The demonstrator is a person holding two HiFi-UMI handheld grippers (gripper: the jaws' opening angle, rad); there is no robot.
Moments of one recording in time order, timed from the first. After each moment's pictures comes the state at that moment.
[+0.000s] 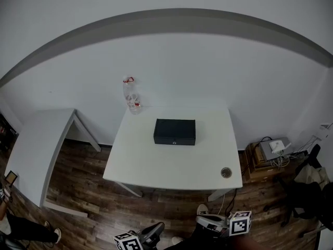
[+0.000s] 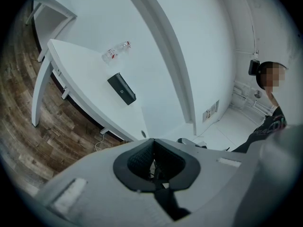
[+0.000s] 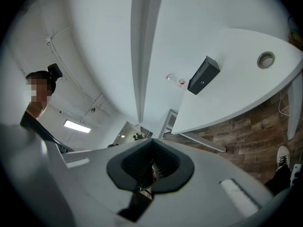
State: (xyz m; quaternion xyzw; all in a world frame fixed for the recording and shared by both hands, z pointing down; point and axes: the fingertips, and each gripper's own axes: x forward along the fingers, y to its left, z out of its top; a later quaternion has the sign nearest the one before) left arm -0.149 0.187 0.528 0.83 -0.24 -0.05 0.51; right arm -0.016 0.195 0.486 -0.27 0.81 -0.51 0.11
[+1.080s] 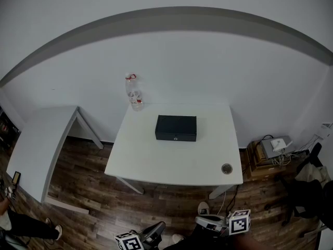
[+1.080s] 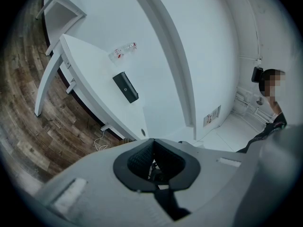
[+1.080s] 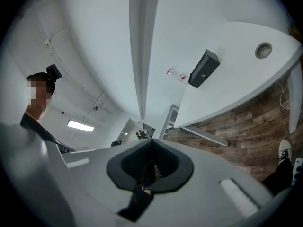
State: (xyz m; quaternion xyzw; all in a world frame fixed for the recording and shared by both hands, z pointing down) left arm -0.150 0.207 0.531 0.81 -0.25 -0.07 0.53; right arm -0.025 0.214 0.488 -0.24 0.81 -0.53 0.10
